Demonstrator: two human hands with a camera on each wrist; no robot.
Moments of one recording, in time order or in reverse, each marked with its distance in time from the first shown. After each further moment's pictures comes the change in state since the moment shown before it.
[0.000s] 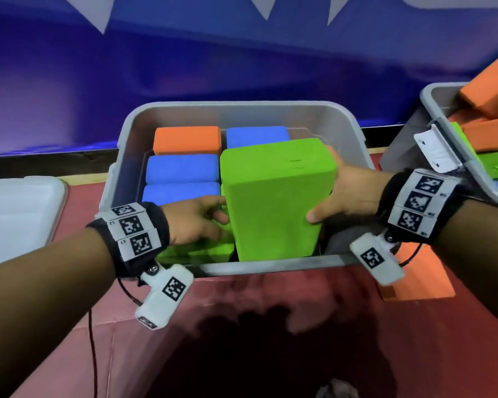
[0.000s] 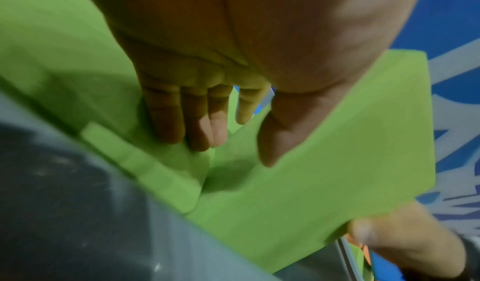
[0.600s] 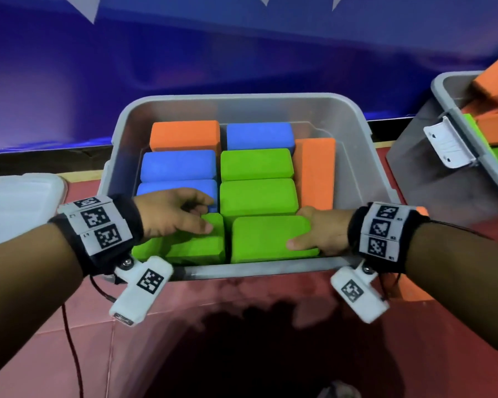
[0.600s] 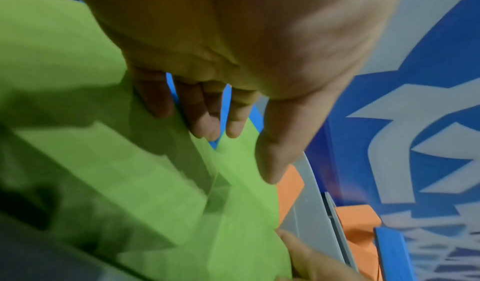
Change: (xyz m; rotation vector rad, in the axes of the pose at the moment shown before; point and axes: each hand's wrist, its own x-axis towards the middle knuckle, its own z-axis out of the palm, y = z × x) left_hand -0.007 -0.005 -0.018 -0.064 0.031 -0.073; right_hand 0.005 0.011 0.063 -0.108 -0.295 0.379
